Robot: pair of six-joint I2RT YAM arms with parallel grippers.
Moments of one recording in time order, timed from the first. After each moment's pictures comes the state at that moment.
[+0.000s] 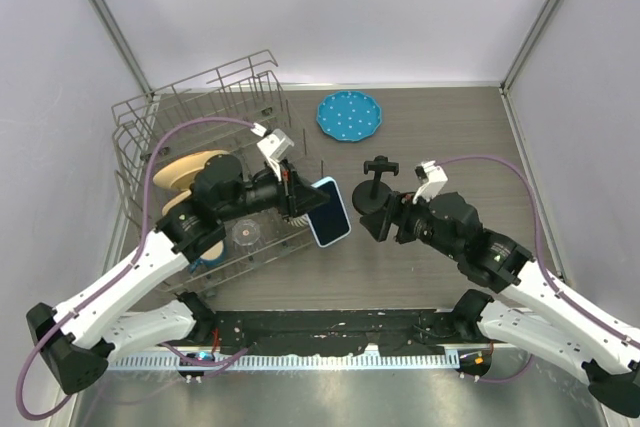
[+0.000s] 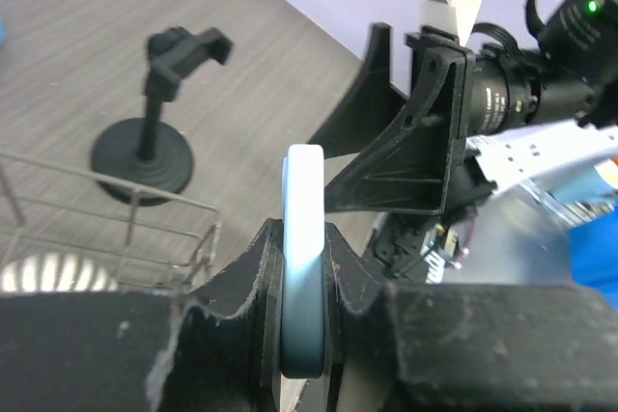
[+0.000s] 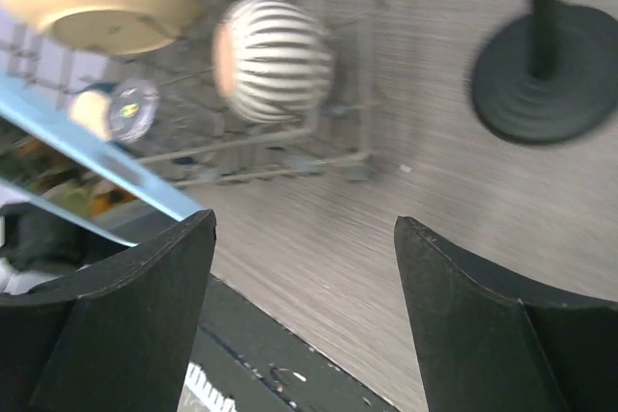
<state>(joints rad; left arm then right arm) -0.76 0.98 0.96 -0.12 0.44 -0.39 0.82 0.70 0.70 -0.35 0.04 0.62</state>
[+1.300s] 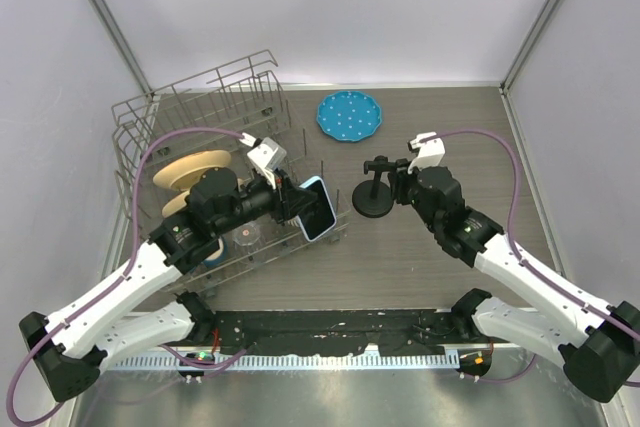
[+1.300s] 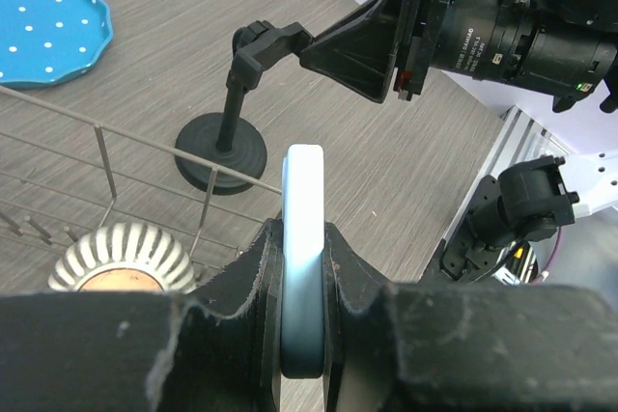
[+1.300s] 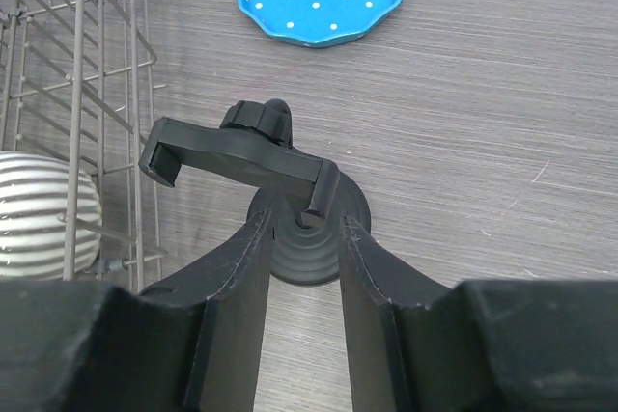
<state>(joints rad) -0.80 0.88 0.90 -0.17 0.18 -0.30 0.64 0.93 0.71 -0.12 0.37 0.22</state>
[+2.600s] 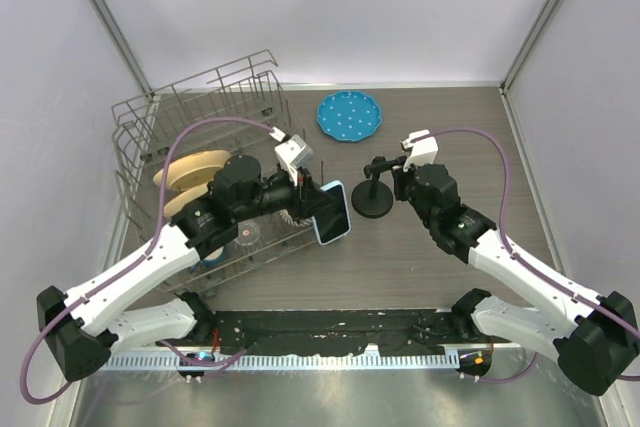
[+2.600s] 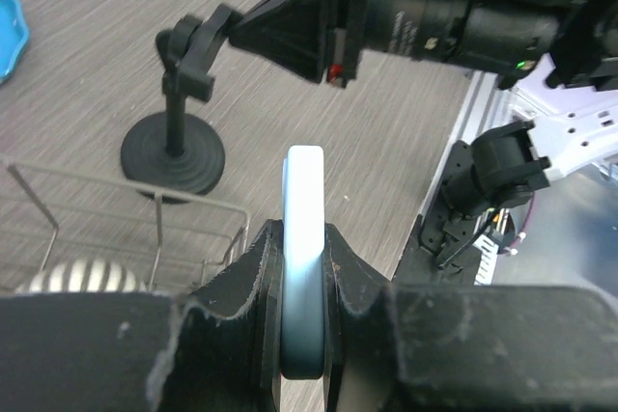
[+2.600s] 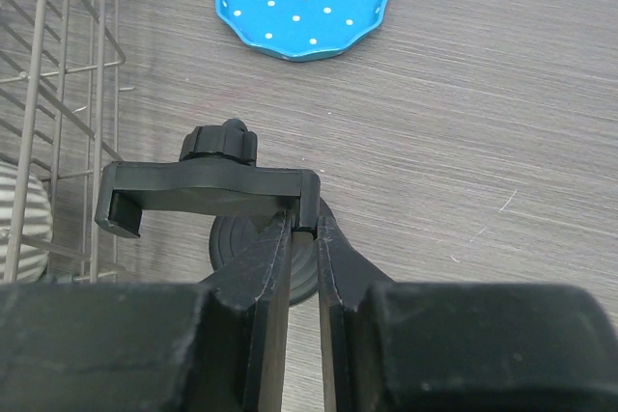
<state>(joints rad) -0.82 1.02 0.94 -0.14 0.29 -0.27 0.63 0.98 0.68 -0.01 0.38 0.10</state>
